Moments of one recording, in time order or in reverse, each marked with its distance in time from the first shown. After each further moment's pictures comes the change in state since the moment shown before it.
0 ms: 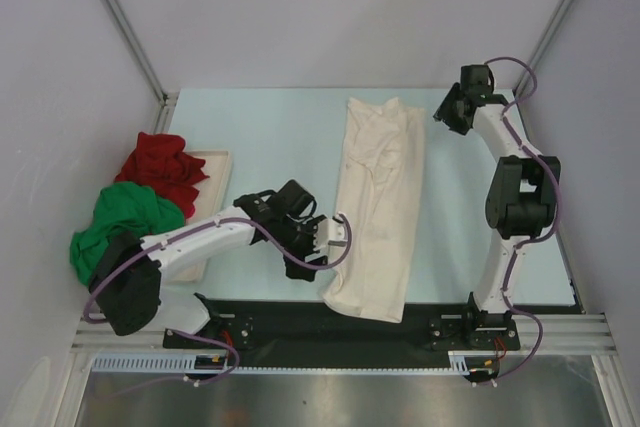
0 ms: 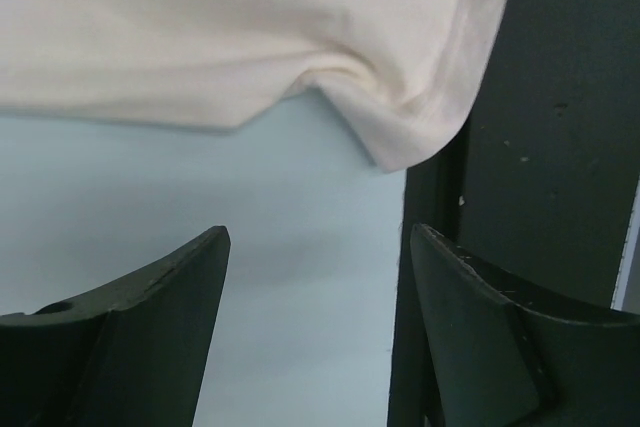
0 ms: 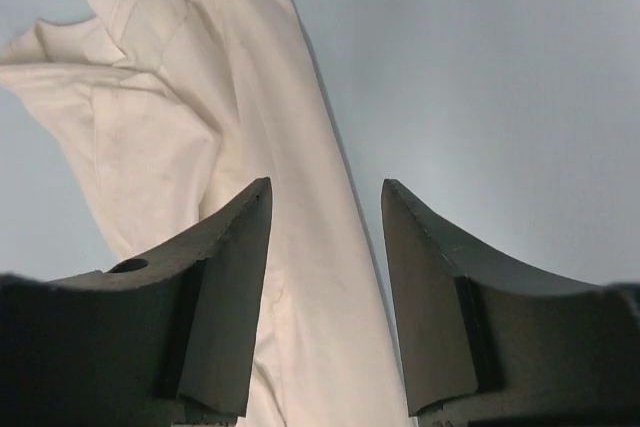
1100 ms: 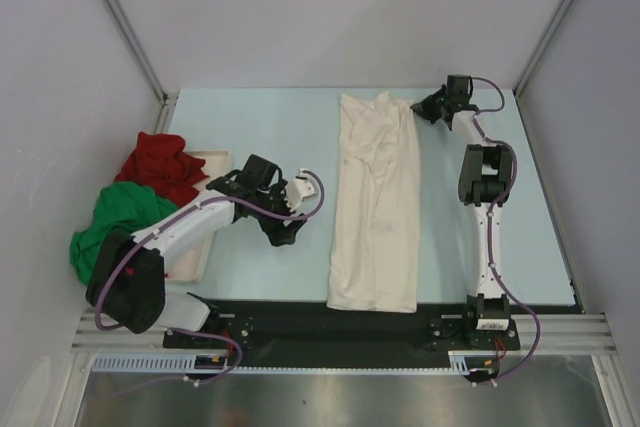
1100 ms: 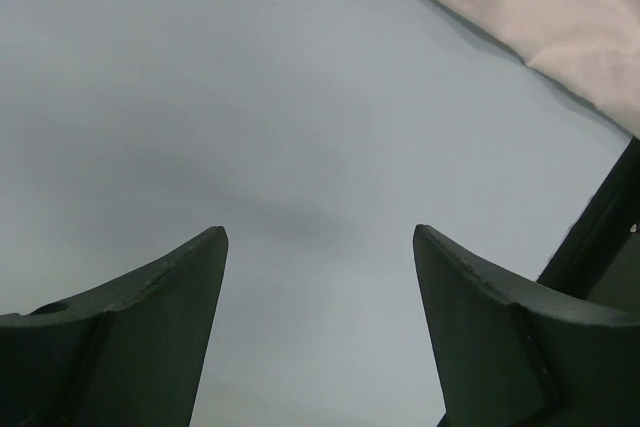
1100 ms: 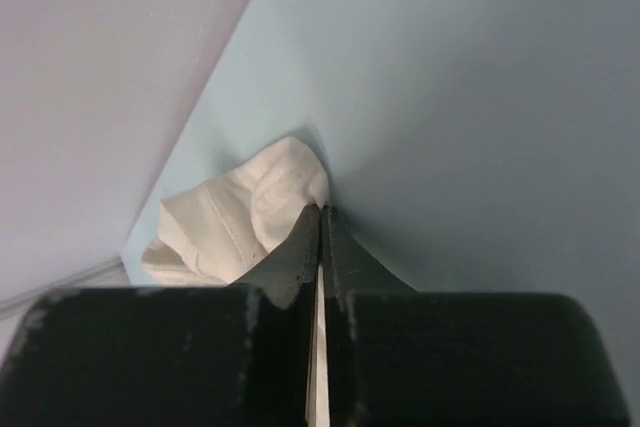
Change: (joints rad) left arm 0.353 -0.021 -0.018 0.065 -0.129 -0.077; right arm -0.046 0.647 0.529 0.299 -0.390 0.415
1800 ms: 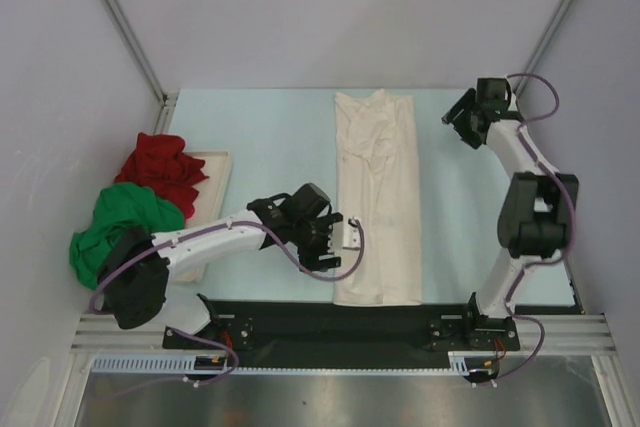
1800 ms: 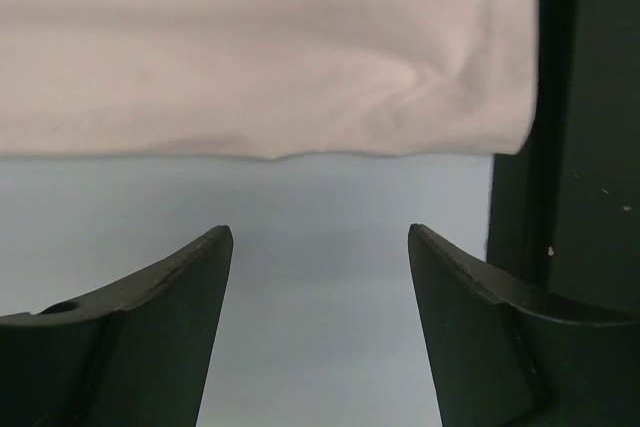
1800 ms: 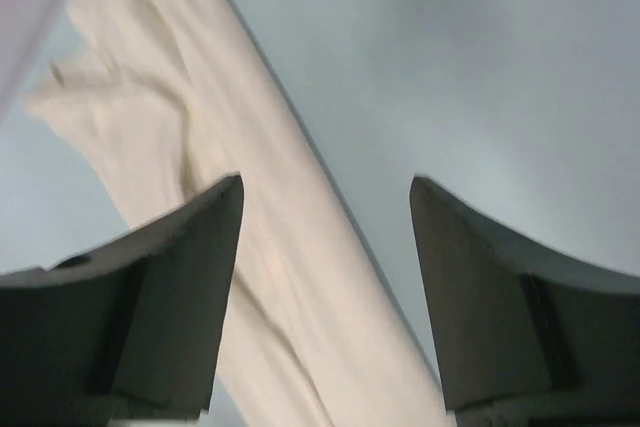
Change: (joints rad) left arm -0.348 0.064 0.061 0.053 -0.037 0.084; right arm -0.027 -0.697 -0.657 -0.161 0.305 -0.258
